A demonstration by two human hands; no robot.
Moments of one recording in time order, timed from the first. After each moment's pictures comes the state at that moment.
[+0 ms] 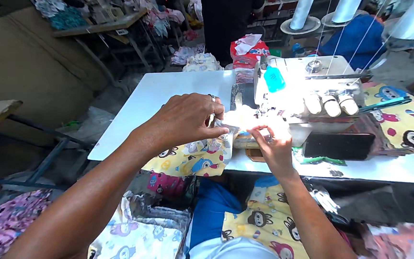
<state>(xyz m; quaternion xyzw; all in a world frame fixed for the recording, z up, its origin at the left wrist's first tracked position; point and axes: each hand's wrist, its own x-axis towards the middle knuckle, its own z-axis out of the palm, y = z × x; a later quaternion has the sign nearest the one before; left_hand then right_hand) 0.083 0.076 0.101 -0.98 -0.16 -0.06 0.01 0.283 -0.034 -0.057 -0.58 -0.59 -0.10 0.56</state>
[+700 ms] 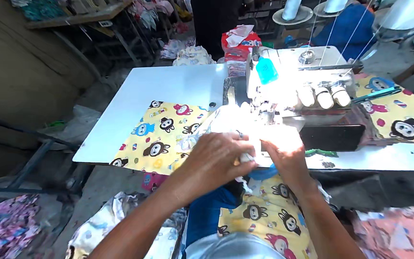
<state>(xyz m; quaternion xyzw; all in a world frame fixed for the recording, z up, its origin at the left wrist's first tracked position) 0.106 0.001 0.040 -0.97 -0.12 -0.18 -0.11 0.304 -0.083 -0.065 -0.60 -0.65 -0.15 0.44</state>
